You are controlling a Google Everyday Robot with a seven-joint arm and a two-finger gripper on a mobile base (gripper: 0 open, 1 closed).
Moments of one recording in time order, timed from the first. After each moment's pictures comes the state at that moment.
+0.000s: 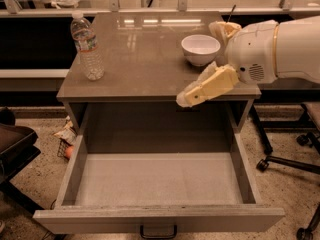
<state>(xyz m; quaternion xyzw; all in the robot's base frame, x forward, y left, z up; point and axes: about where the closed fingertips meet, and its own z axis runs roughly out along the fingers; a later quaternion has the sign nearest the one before) 0.499 -0.070 0.988 -0.51 0.66 0.20 0.51</state>
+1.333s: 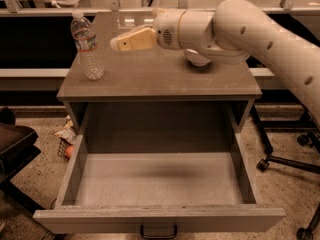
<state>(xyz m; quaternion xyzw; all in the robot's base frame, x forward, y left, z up) 0.676 0.056 0.980 -0.39 0.65 0.32 0.57</state>
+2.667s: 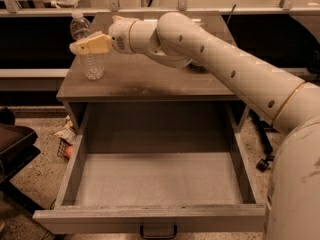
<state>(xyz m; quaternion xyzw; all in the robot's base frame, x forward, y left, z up) 0.723 0.179 0.948 -0.39 0.62 0.35 0.57</state>
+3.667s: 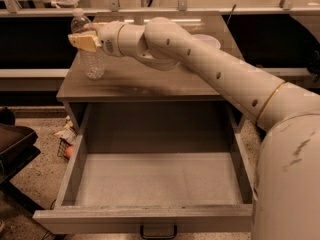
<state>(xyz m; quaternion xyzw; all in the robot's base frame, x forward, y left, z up) 0.726 0.211 0.940 -0.40 0.61 0.36 0.58</state>
